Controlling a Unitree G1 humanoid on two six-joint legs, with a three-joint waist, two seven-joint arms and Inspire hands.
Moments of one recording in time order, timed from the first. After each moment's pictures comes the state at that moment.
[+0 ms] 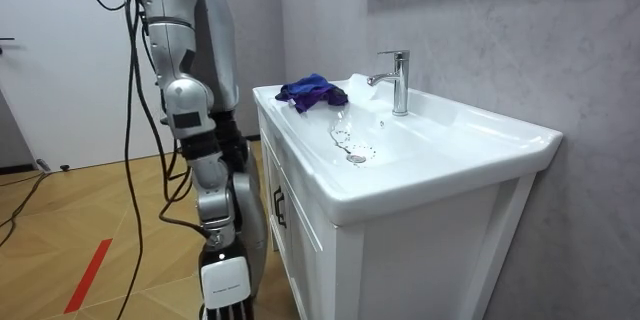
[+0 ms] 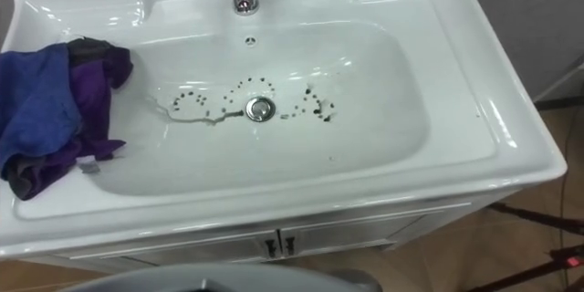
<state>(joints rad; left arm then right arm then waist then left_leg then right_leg) 0.24 0.18 0.12 1.16 0.08 0.20 0.05 0.07 -0.23 0.00 1.35 -0.11 0.17 0.03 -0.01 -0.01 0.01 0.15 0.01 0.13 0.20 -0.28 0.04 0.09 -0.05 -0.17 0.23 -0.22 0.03</state>
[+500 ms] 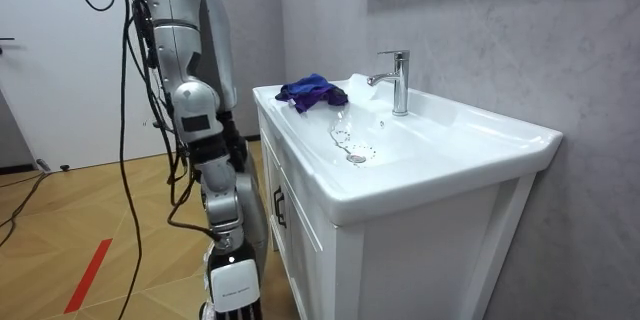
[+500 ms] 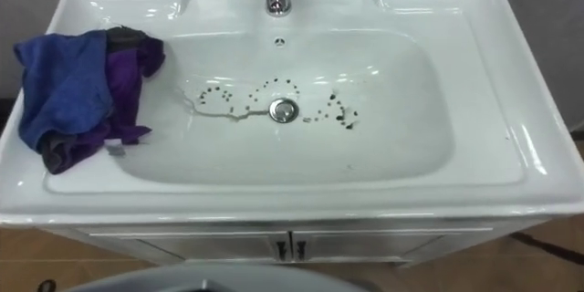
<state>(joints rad) 0.28 0.21 0.44 1.16 -0.12 0.17 0.28 0.09 -0.28 -0.08 1.36 -0.05 0.16 0.02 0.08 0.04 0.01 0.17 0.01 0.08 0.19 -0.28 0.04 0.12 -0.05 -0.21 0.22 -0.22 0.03</state>
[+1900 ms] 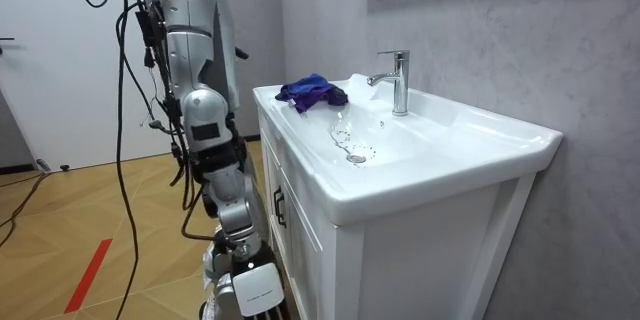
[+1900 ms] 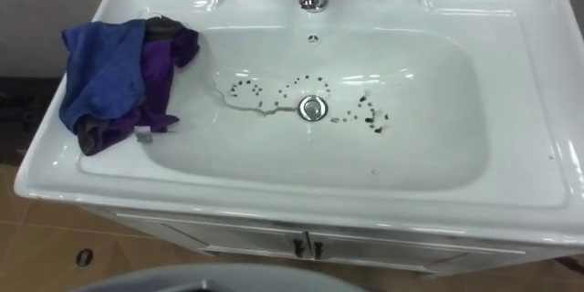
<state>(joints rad) 0.23 0.36 0.62 0.21 0.04 -0.12 0.96 0.15 -0.31 -0.13 1.32 0.00 0.03 0.03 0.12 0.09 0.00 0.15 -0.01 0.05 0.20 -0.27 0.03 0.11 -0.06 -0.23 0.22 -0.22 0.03</state>
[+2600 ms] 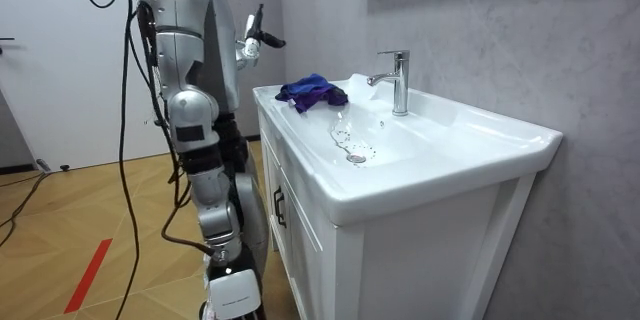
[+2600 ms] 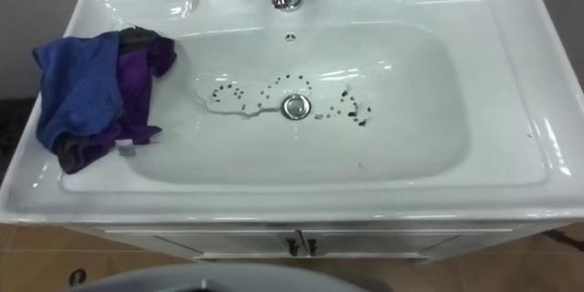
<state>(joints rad) 0.22 0.35 0.46 0.02 0.25 -0.13 0.88 0.15 -0.31 -0.12 1.35 -0.05 0.02 0.06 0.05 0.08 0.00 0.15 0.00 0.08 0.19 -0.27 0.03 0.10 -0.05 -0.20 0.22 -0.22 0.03</state>
